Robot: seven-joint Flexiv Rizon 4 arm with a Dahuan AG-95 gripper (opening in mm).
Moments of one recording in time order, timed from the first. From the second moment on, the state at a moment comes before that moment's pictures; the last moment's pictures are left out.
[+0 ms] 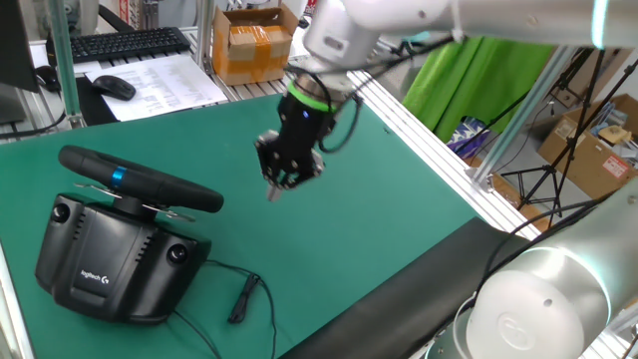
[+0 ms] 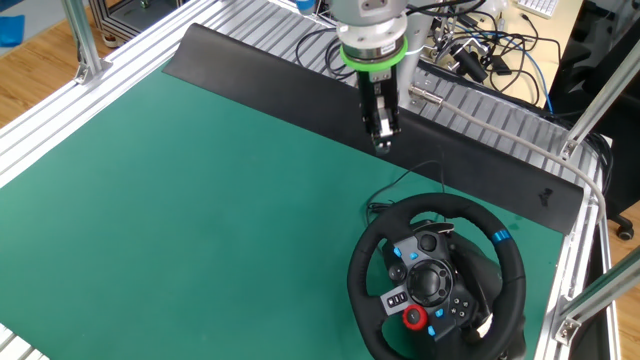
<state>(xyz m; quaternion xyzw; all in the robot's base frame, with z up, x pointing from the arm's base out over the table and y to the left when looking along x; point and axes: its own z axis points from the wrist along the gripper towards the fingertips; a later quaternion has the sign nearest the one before) 0.407 0.127 0.220 -0.44 -0.89 -0.10 0.10</state>
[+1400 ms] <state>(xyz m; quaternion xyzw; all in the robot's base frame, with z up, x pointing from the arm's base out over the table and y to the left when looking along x) 0.420 0.134 0.215 -0.38 -0.92 -0.10 0.08</state>
